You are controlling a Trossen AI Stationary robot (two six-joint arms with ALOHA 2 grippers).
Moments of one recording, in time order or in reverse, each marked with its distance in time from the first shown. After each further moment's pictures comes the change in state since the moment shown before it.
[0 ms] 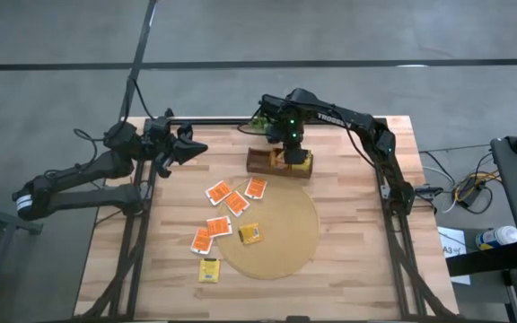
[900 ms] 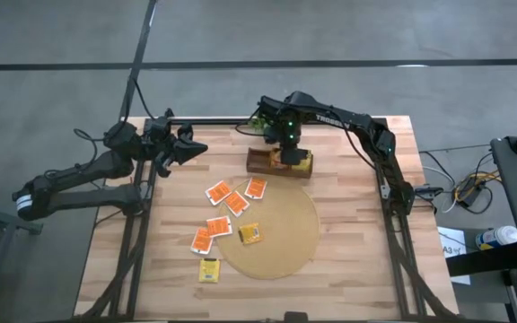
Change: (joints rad) left arm 0.000 0.000 0.000 0.000 0.001 -0.027; right arm 0.000 0.000 -0.050 0.104 0.011 0.029
